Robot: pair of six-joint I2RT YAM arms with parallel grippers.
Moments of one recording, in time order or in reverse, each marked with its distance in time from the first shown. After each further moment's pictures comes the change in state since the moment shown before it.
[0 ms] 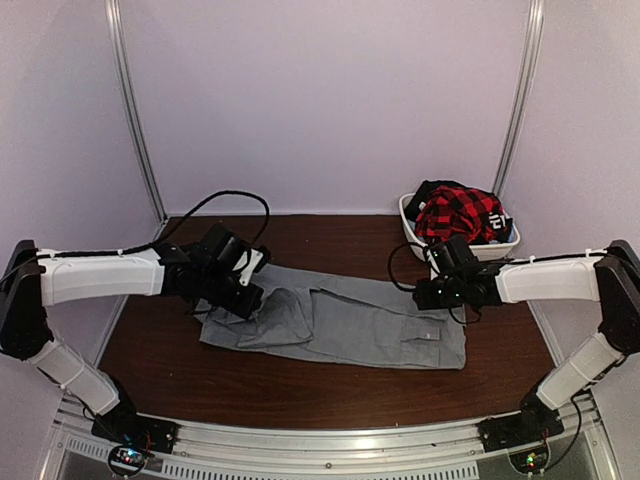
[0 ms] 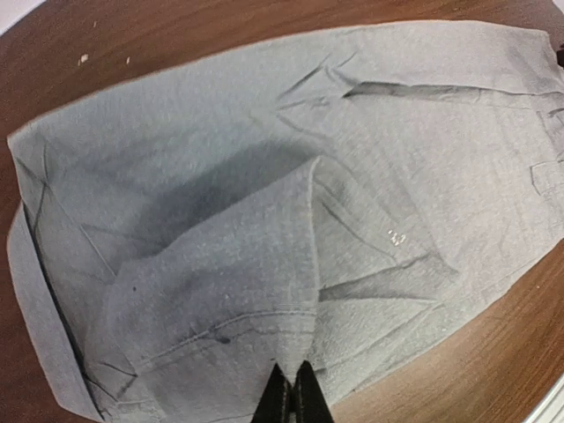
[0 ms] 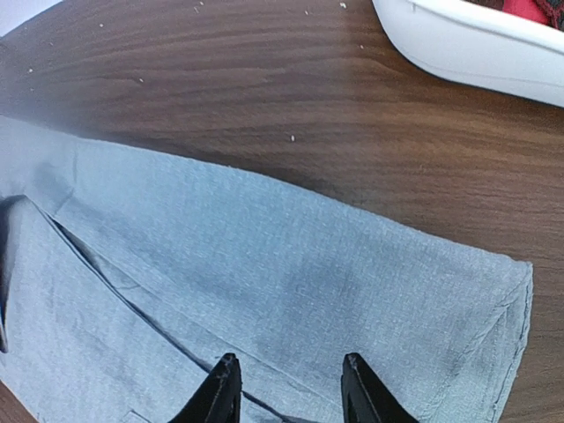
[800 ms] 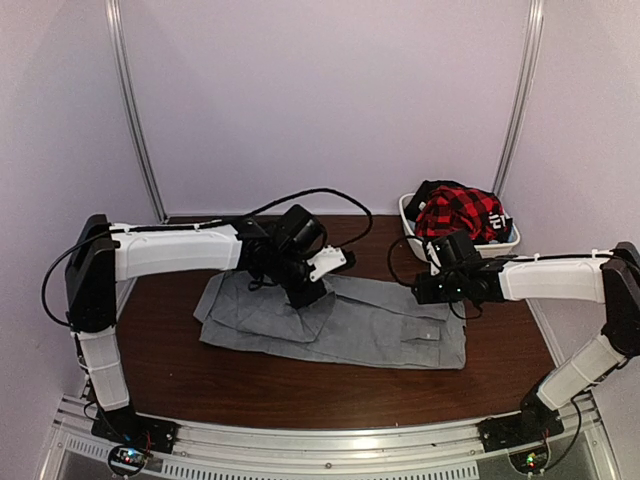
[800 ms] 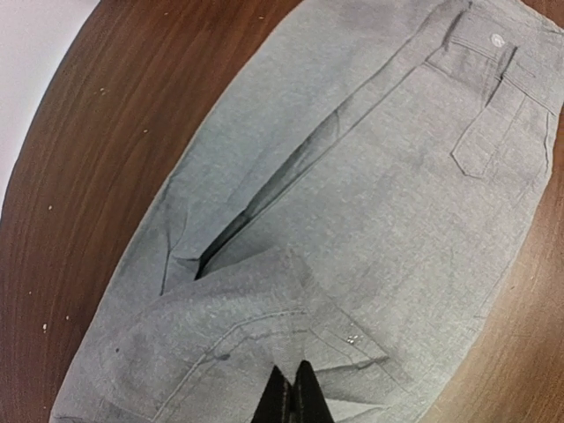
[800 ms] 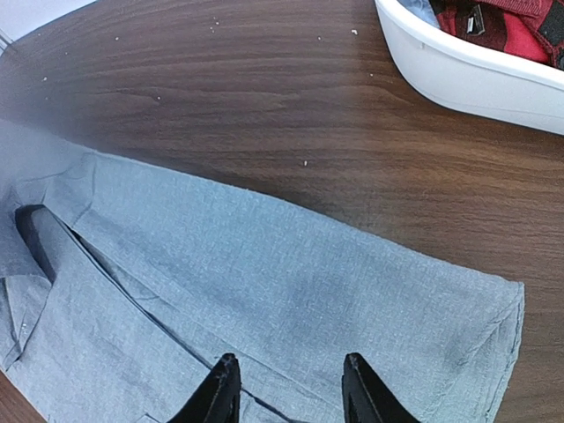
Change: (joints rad) left arm -0.149 0.409 0.556 -0.158 0.037 0.544; right arm 0.002 -0.034 0.034 -0.010 -0.003 -0.029
